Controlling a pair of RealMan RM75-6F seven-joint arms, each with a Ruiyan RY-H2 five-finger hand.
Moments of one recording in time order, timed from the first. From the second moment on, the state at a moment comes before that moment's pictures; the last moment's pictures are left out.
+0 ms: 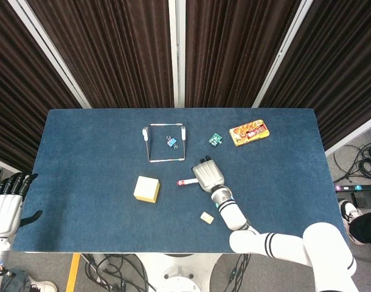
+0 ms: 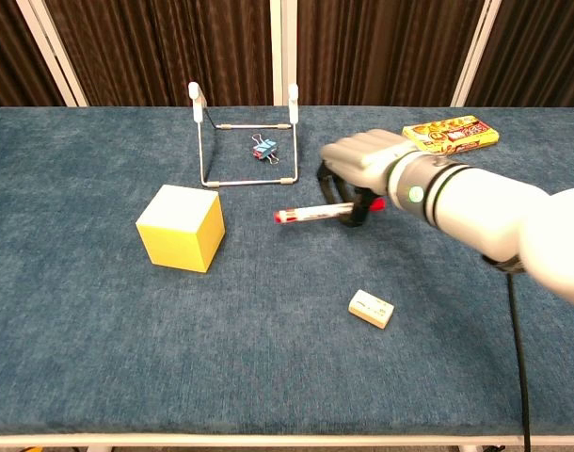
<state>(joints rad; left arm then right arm) -0.09 -1.17 -0.06 -1.58 1.47 1.50 0.14 0.97 -1.82 0.19 -1.26 -0.71 0.89 -0.81</state>
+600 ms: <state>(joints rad) -0.09 -1.17 -0.06 -1.58 1.47 1.50 0.14 0.78 -1.47 0.10 -1.57 -0.85 1.05 -0.65</state>
